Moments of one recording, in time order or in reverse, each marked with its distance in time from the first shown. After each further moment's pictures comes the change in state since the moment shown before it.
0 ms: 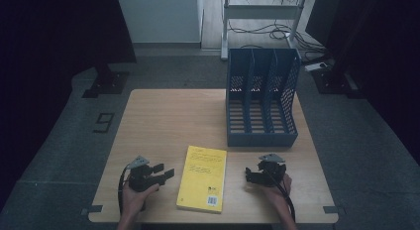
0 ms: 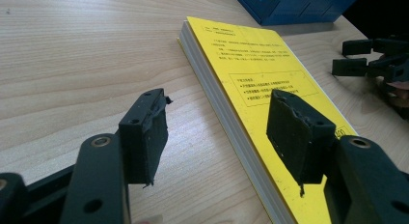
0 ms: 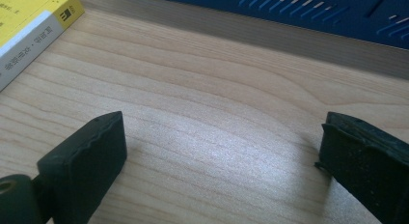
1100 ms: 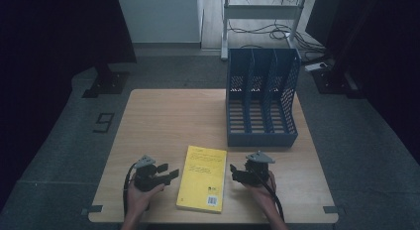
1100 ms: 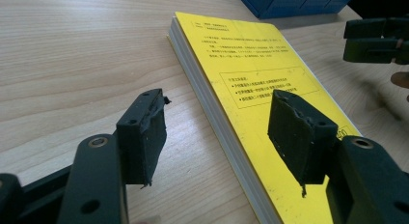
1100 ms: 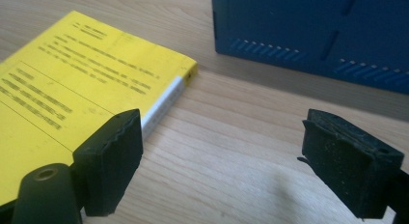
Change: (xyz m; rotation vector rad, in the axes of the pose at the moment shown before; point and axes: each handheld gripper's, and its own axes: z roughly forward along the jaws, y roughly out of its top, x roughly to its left) left arm -0.012 0.003 0.012 0.027 0.017 0.021; right arm 0.047 0.021 -0.015 -0.121 0.155 -0.002
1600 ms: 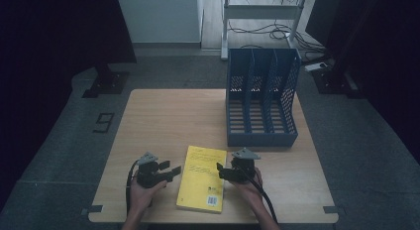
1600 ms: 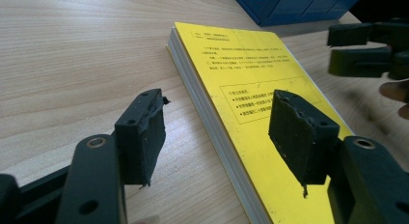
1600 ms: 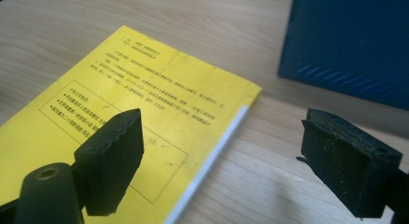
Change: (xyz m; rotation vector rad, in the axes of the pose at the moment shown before) left arm 0.001 0.008 0.007 -0.007 -0.001 -0.005; right arm 0.033 0.014 0.020 0.002 0.069 -0.015
